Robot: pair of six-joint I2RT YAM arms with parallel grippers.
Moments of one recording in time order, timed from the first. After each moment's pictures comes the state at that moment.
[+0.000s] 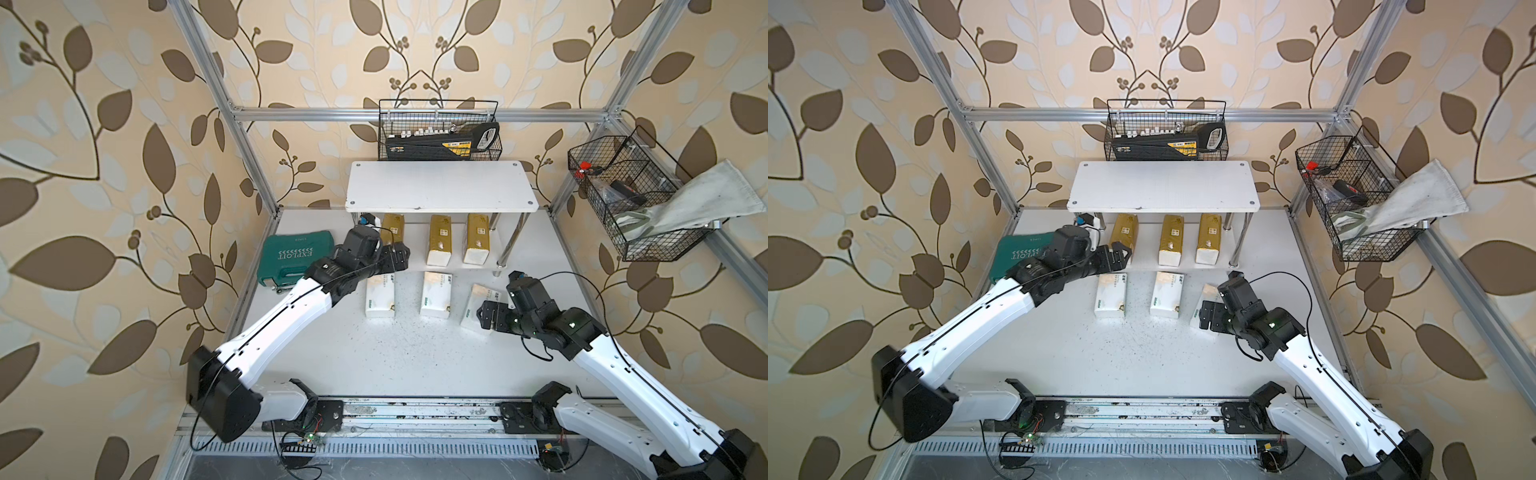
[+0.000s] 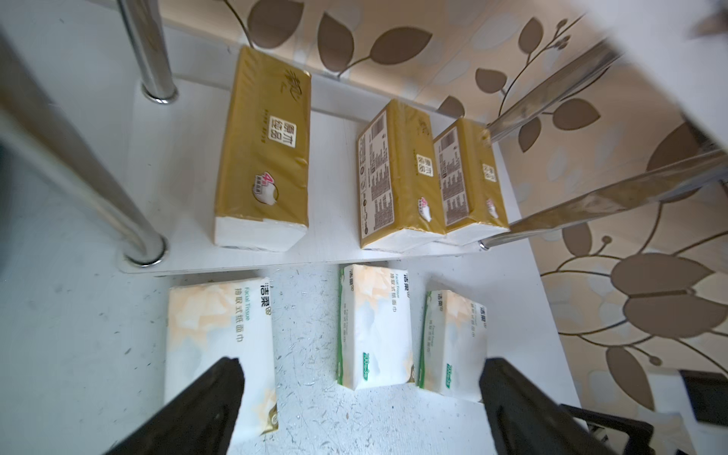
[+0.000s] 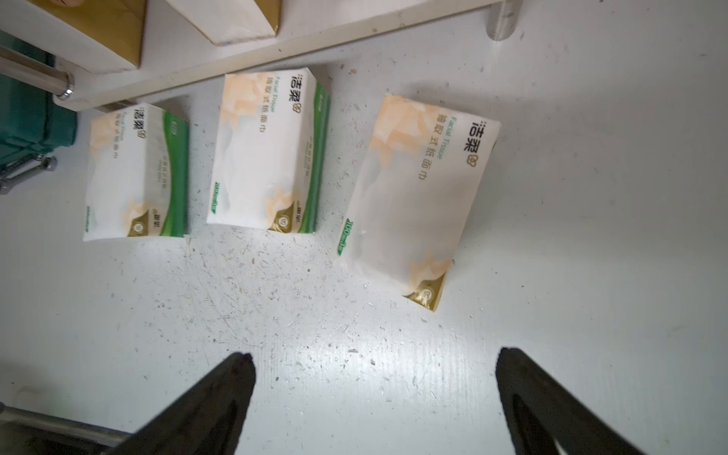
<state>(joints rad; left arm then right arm) -0.64 1.23 1.20 -0.54 -0.03 -0.65 0.51 0.89 0.84 -0.90 0.11 0.65</state>
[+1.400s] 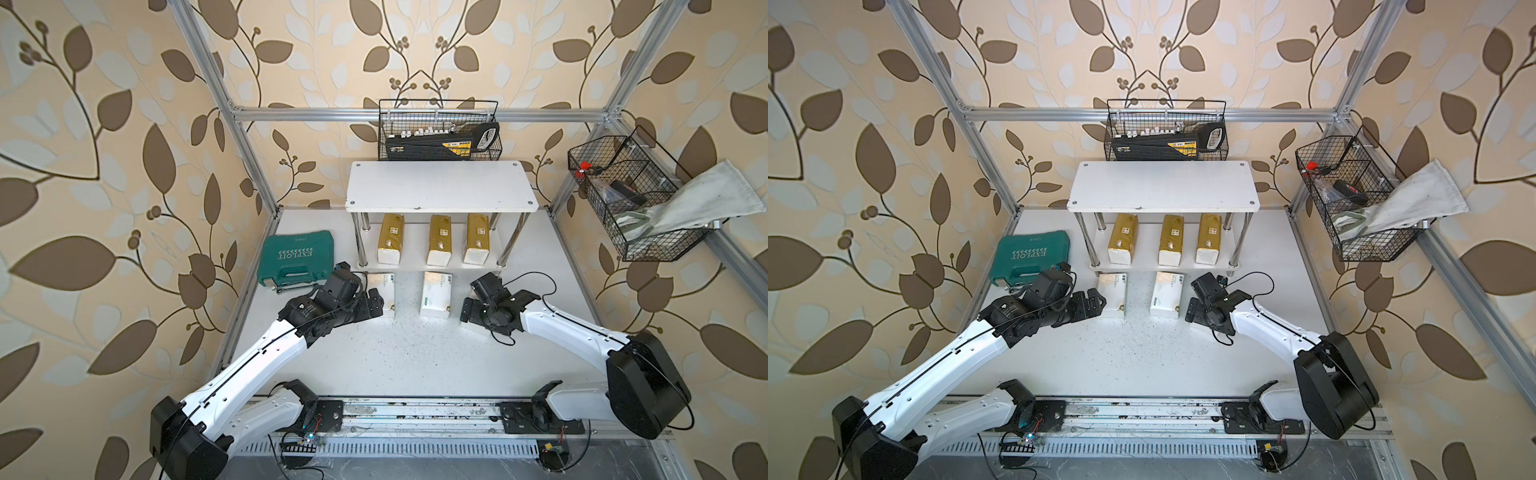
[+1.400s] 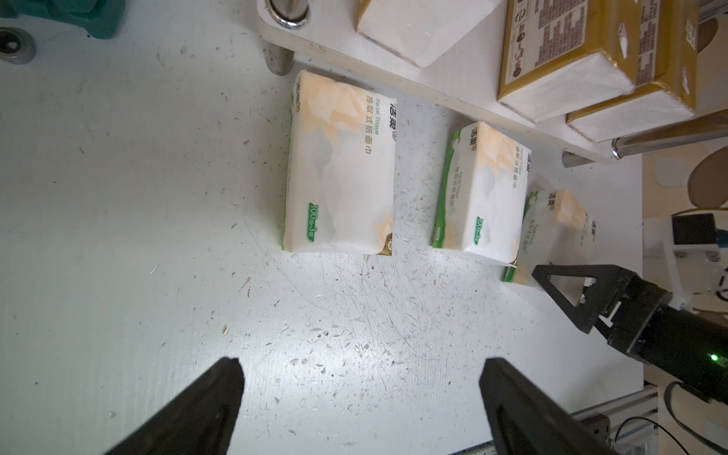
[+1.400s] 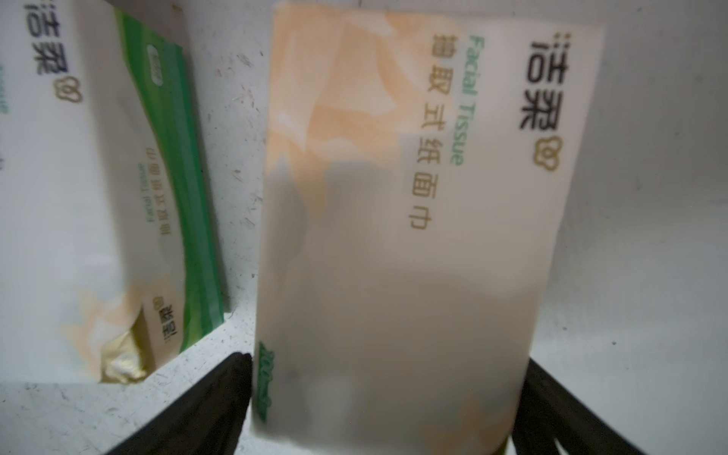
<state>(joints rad) -0.65 1.00 0.87 -0.76 -0.01 -0.79 0.51 1.37 0.75 -0.61 0.18 0.83</state>
